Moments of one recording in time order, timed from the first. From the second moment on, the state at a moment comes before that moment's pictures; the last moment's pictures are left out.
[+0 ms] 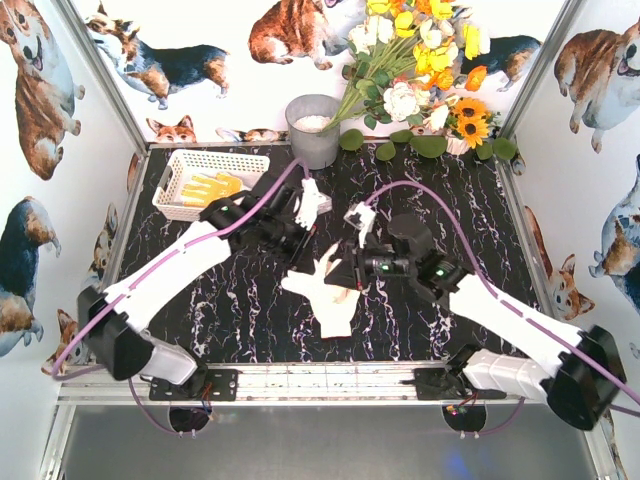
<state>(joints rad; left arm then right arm) -0.69 1.41 1.37 -0.89 0.47 -0.14 0.71 1.10 0.78 -0.06 -0.61 0.32</state>
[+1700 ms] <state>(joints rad) -0.48 1.18 0.74 -0.21 0.36 -0.47 0.71 1.60 1.04 -0.71 -0.17 0.75</state>
